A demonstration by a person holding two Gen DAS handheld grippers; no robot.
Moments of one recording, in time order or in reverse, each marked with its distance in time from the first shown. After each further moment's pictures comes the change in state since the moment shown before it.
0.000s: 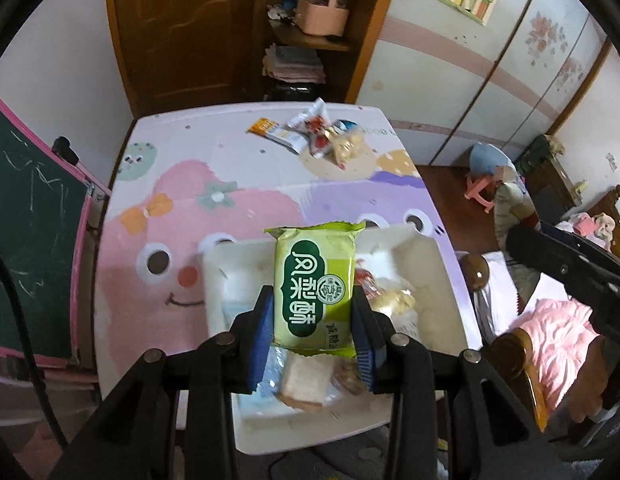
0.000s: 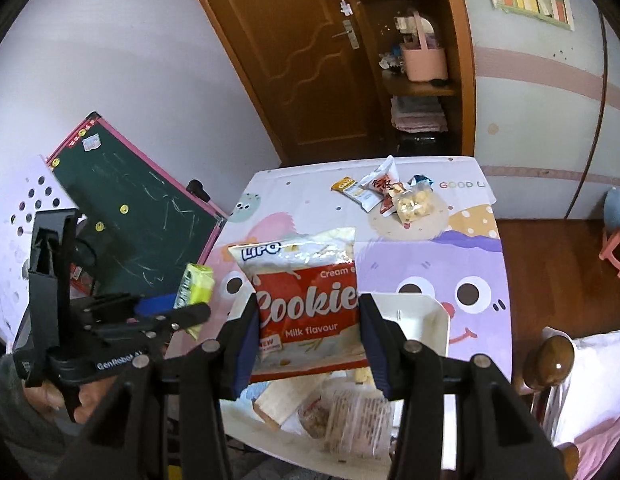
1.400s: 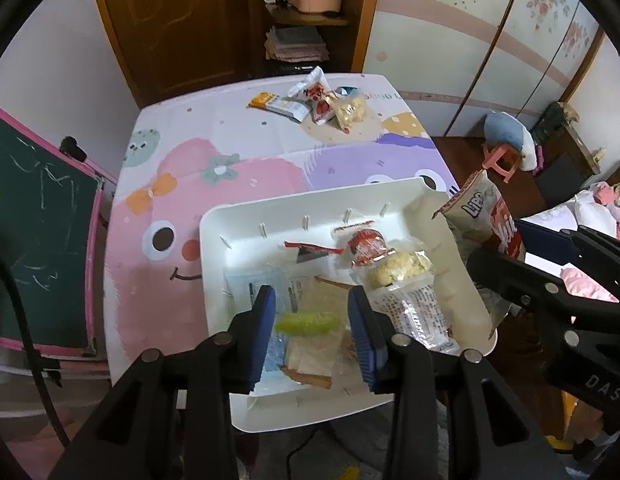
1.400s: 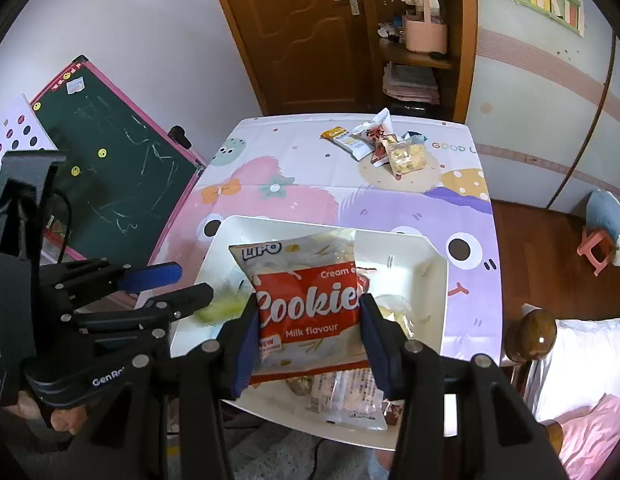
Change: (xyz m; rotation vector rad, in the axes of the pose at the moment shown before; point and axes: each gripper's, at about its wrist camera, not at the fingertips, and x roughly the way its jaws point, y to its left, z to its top) left arm 0.020 -0.023 -0.026 0.063 0.057 0.102; right arm 0.026 0.021 -0.043 -0.061 0.133 -0.115
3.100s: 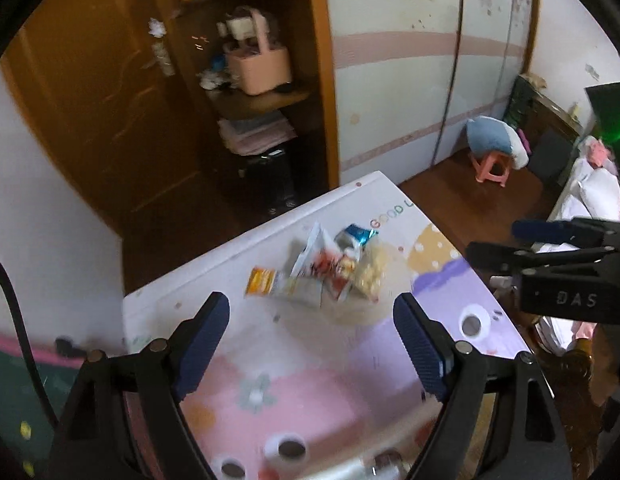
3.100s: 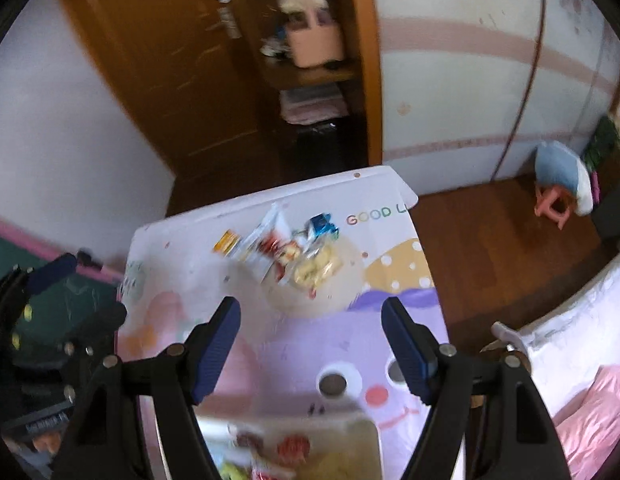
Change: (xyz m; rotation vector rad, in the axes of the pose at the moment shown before) left arm 0.072 -0.001 0.289 0.332 -0.146 -0.018; right arm 0.084 -0.132 0.212 0.353 -0.004 -0.175
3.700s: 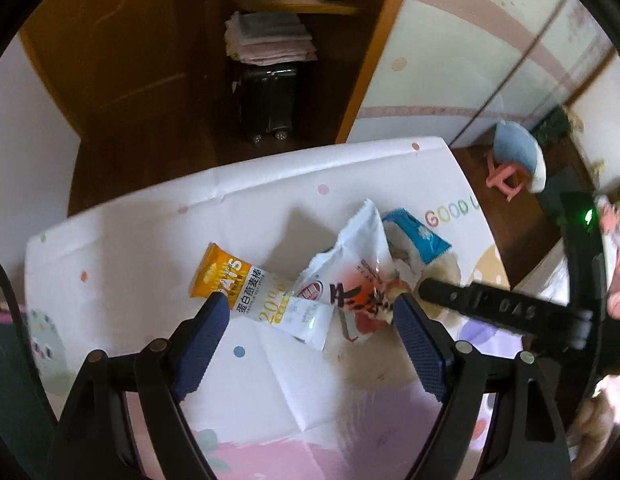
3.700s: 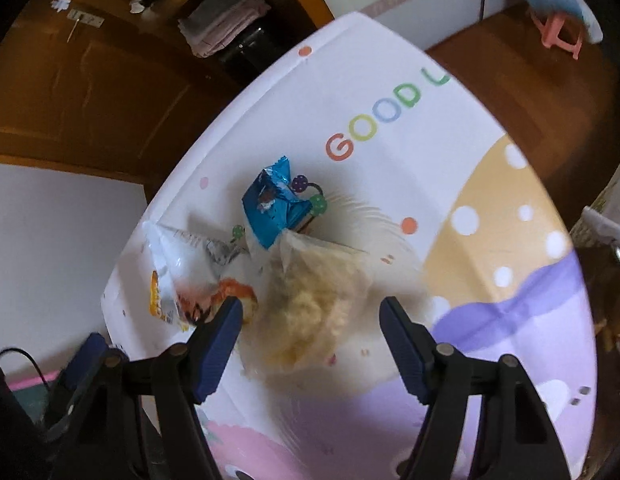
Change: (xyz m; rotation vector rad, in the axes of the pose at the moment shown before) left arm 0.210 0.059 0.004 -0.307 0.225 -0.131; right arm 0.241 -0.054 0.025 0.442 0.330 0.089
